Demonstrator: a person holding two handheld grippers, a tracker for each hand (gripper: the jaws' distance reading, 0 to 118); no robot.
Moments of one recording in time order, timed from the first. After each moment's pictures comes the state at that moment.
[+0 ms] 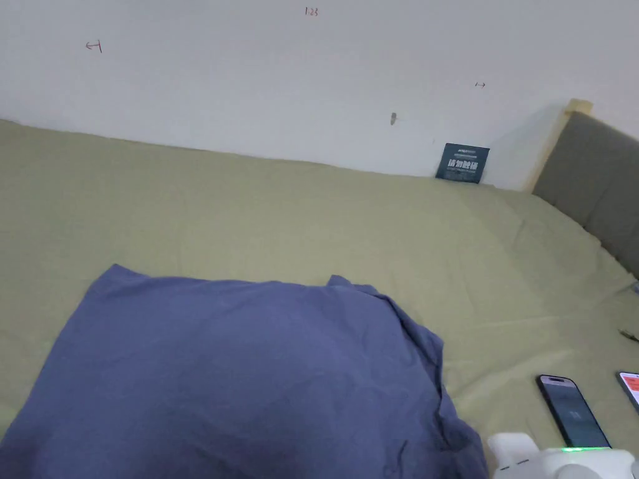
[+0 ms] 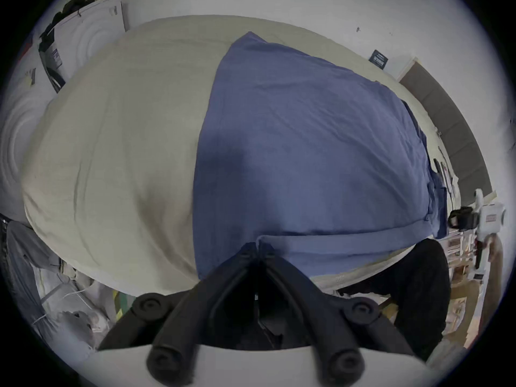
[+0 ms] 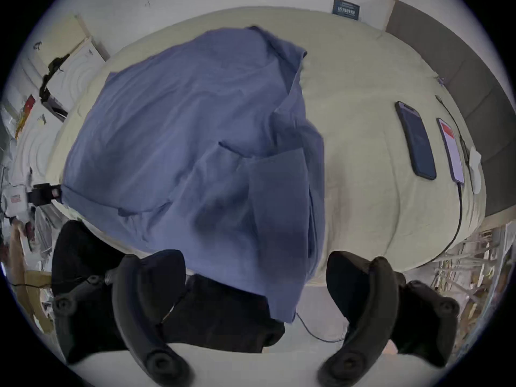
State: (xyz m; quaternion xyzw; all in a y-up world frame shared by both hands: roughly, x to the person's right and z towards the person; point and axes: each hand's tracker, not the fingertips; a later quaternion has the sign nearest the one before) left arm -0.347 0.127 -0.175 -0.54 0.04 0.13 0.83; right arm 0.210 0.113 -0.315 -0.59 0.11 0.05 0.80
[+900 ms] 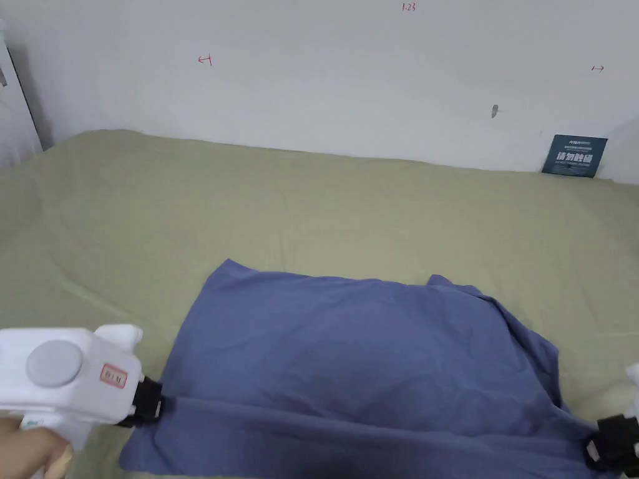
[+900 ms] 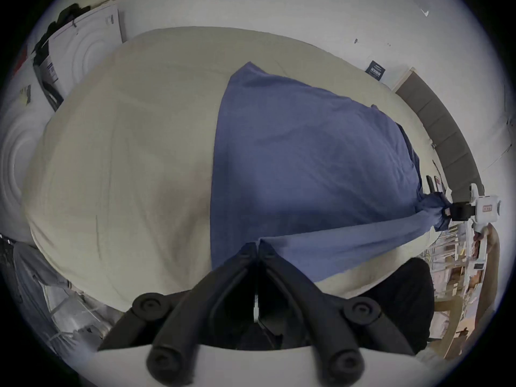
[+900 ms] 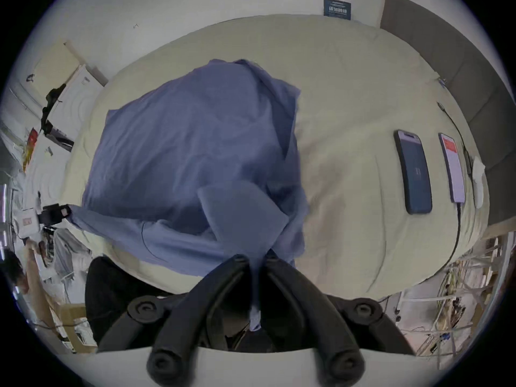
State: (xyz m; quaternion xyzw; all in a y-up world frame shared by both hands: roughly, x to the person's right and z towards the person) left arm -0.388 0.168 -0.248 -0.53 0.03 0.13 0.84; right arm 0.213 0.174 -0.395 -0.59 0.12 -0.01 0.80
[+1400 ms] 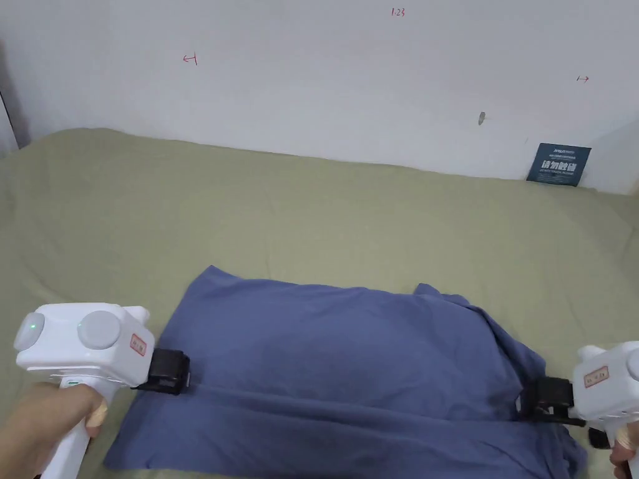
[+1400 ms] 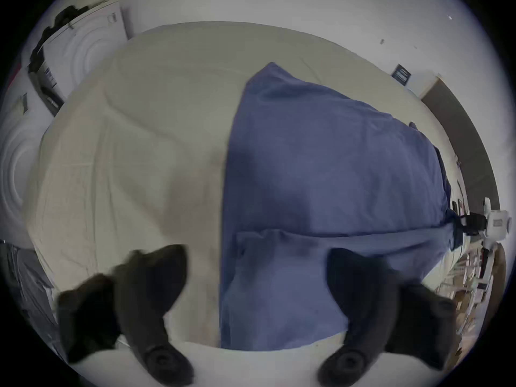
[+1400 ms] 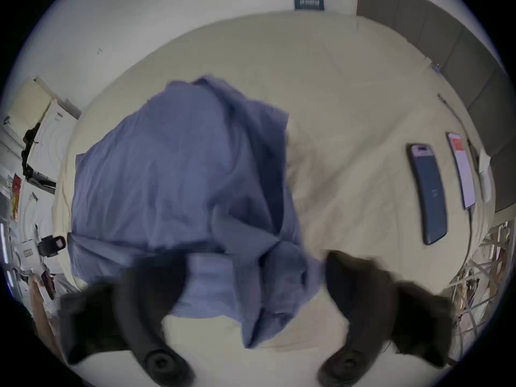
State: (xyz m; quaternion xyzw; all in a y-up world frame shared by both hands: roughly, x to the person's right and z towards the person) left arm -0.391 0.137 -0.308 -0.54 0.08 0.13 0.83; right arm 0.190 0.147 -0.441 -0.56 0.05 -0.05 0.82
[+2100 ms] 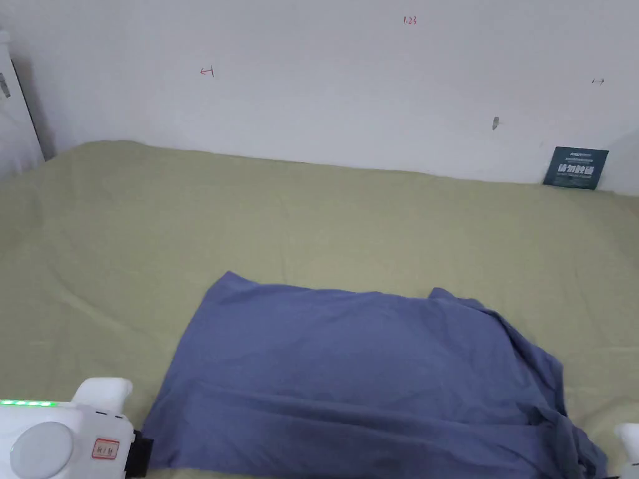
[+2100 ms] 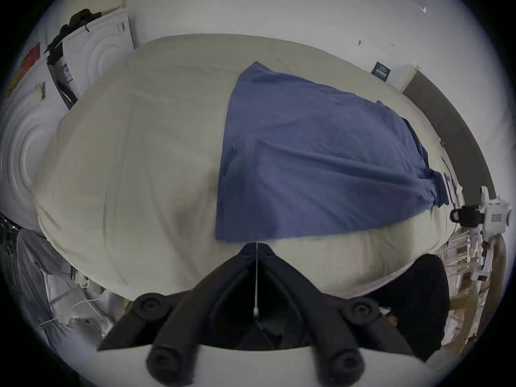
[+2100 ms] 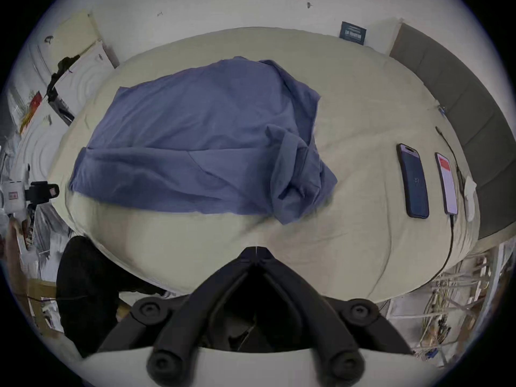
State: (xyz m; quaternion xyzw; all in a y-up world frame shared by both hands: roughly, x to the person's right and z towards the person) left arm -0.363 0.155 -0.199 -0.51 0.06 0.11 0.85; right arm 0.193 0.150 -0.333 -0.54 0.13 0.05 0.83
